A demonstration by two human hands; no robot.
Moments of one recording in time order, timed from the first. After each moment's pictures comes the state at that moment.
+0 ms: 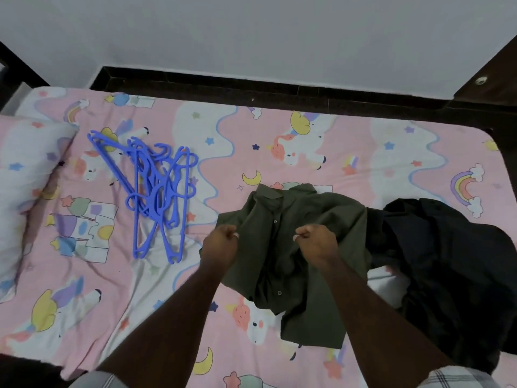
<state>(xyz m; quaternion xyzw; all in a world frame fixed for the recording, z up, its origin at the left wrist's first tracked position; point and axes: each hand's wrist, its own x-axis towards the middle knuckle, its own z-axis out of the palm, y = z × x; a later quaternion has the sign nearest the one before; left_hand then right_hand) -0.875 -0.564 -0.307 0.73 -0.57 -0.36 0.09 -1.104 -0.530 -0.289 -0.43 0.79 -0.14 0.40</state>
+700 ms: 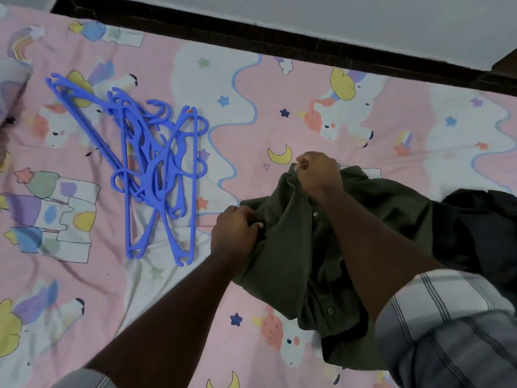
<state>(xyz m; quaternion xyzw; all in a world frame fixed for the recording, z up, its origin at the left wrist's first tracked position) -0.824 -0.625 -0.407 0.67 -0.63 -0.37 0.06 -1.025 -0.701 -0.368 -0.54 0.79 -0.12 0.27</state>
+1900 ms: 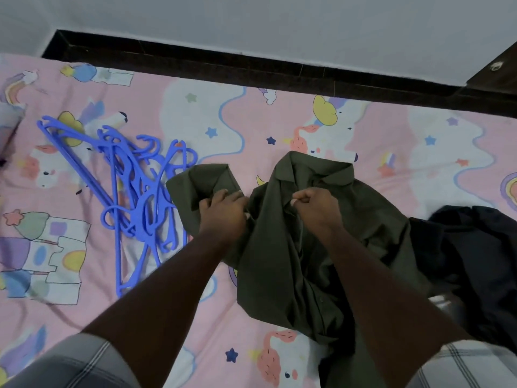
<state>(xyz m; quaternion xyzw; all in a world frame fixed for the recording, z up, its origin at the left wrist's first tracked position) -0.837 -0.719 -0.376 0.57 -0.78 -0.21 -0.11 -1.044 -0.682 -0.357 -0.46 0.80 -0.19 0.34</state>
